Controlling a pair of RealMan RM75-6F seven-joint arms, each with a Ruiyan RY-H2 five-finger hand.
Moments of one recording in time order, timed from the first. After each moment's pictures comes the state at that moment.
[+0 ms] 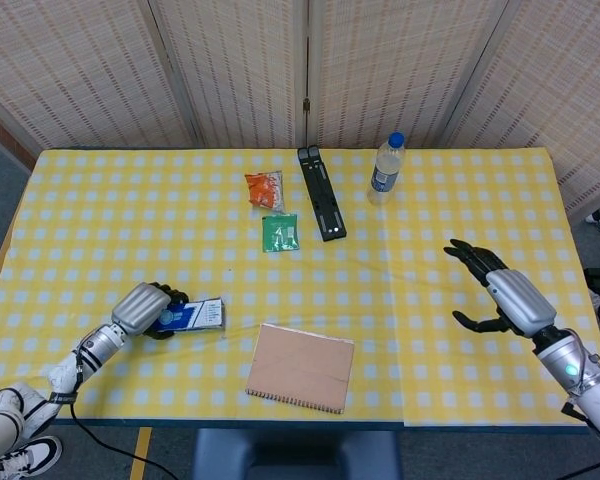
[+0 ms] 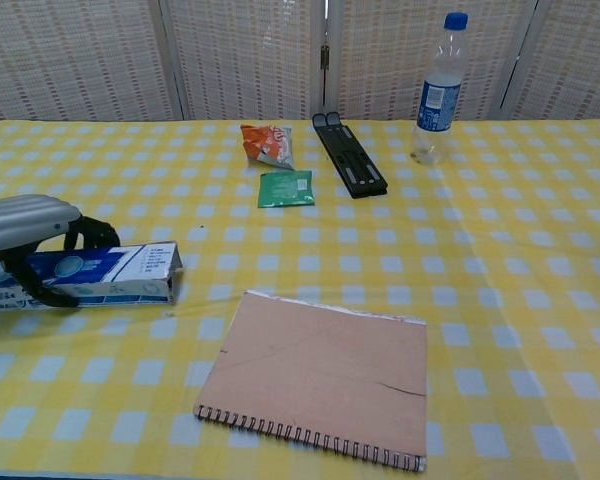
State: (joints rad) left arm -0.66 -1.58 0.12 -0.79 1.72 1.05 -0.44; right arm 0.51 -0.83 -0.05 -1.75 -1.54 1.10 0.58
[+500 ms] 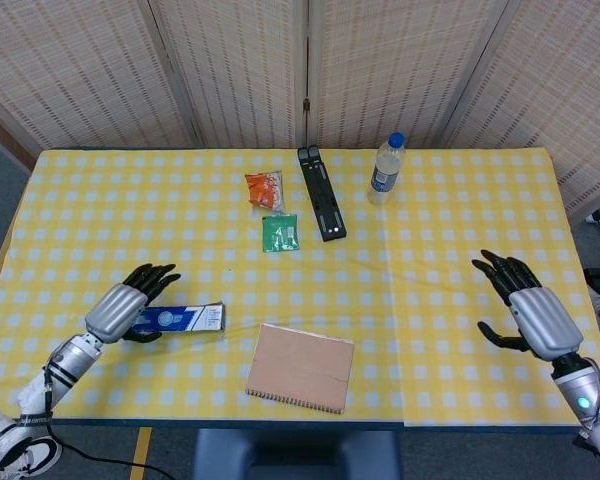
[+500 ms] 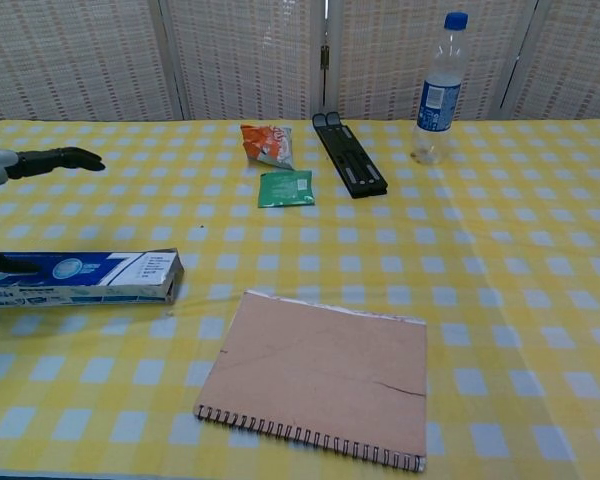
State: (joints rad) left arm -0.58 -1.31 0.08 -1.23 1.63 1.19 -0.35; right arm 0.34 -0.91 -0.04 -1.76 -1.51 1.32 0.20
